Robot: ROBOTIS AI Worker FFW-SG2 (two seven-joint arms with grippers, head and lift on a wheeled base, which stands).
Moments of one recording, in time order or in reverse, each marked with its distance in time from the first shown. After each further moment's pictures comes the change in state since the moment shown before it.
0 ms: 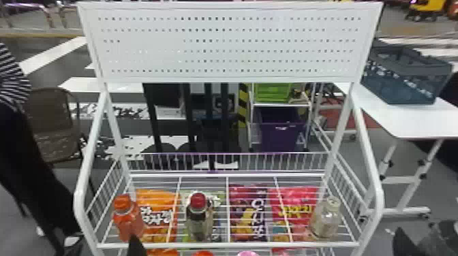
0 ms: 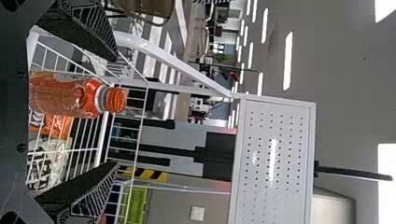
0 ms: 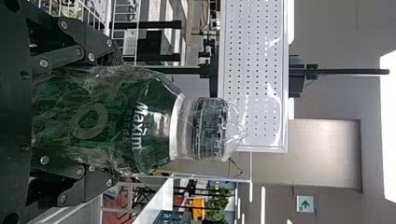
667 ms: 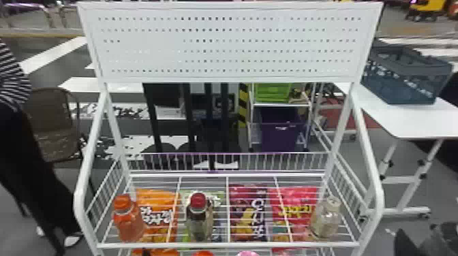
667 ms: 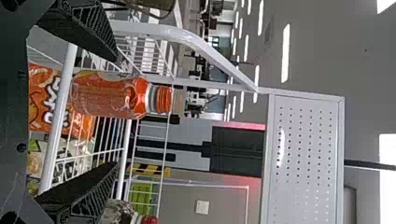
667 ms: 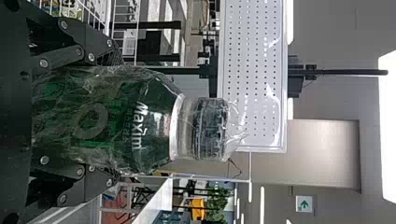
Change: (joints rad) left arm -0.191 -0.005 -0.072 0.426 0.004 -0.236 -0.045; right arm 0.014 0.000 -0.001 0.001 -0.002 -0.020 0.000
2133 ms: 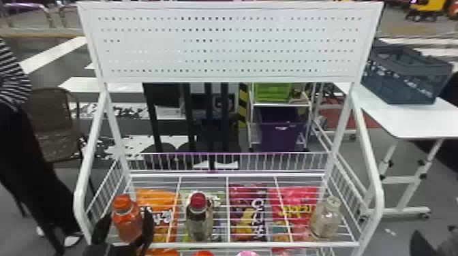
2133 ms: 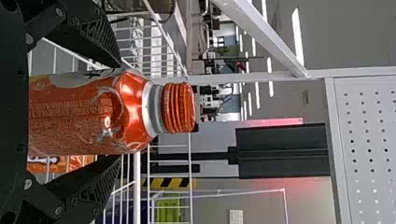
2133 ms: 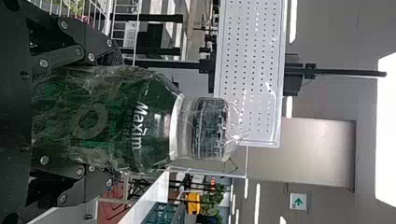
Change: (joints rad) left arm -0.371 0.002 0.001 0.336 0.039 0.152 -0.064; right arm 0.038 0.000 -0.045 -0.033 -0.005 -0.010 0.000
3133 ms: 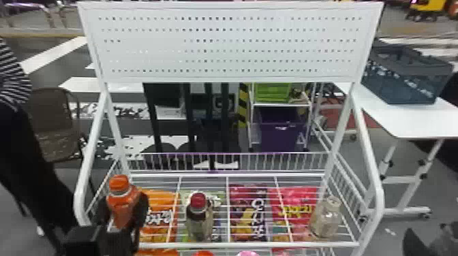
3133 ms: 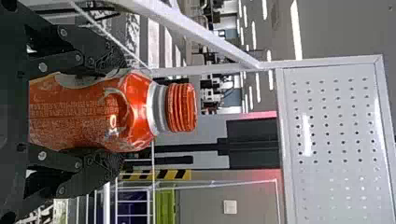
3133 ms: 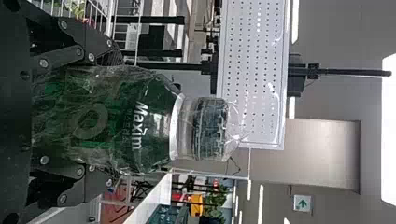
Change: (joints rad) left arm 0.221 0.065 0.085 -0.616 -0.008 0.416 0.047; right arm -0.026 0.000 0.015 0.003 0.010 0.034 0.000
